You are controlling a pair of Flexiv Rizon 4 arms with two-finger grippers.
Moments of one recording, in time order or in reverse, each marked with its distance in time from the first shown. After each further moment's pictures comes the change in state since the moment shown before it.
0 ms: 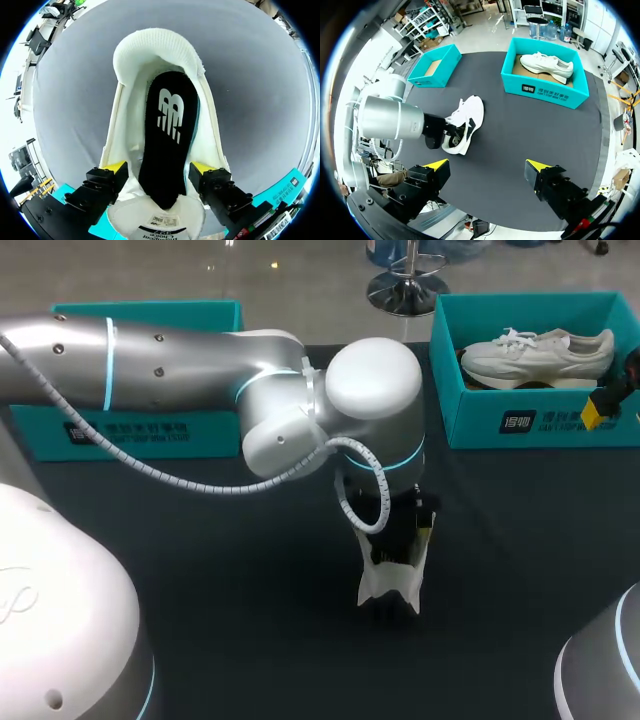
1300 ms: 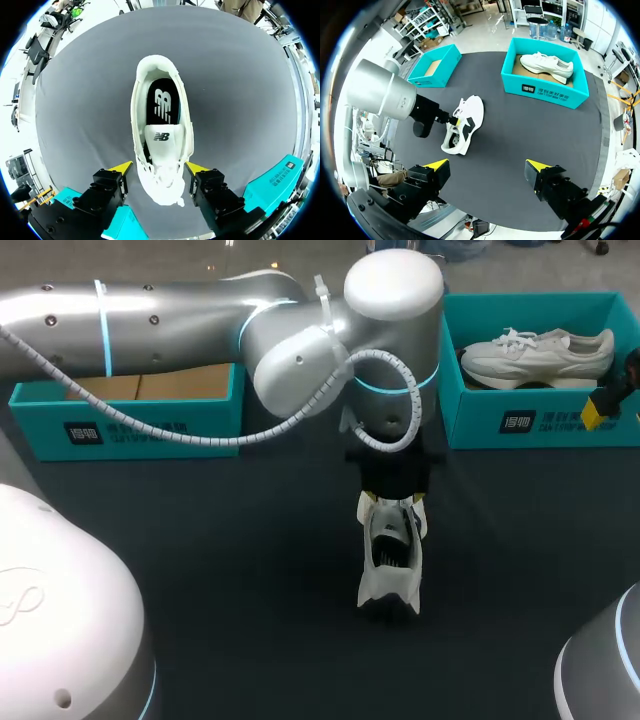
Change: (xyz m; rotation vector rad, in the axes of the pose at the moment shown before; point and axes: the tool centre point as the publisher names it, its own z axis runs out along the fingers) left arm -0.006 0.028 -0.050 0.130 0.054 0.057; right arm 0.000 0.000 0.000 0.000 0.000 0.000
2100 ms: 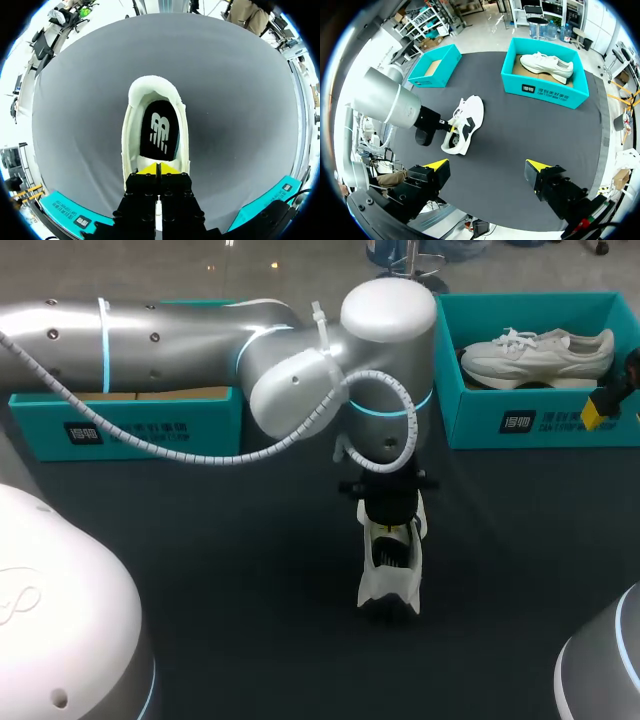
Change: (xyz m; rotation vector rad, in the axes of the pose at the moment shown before) left arm 0.010 -0.040 0.021 0.097 0.010 -0.131; right arm 0.000 0.000 0.000 0.000 0.000 0.000
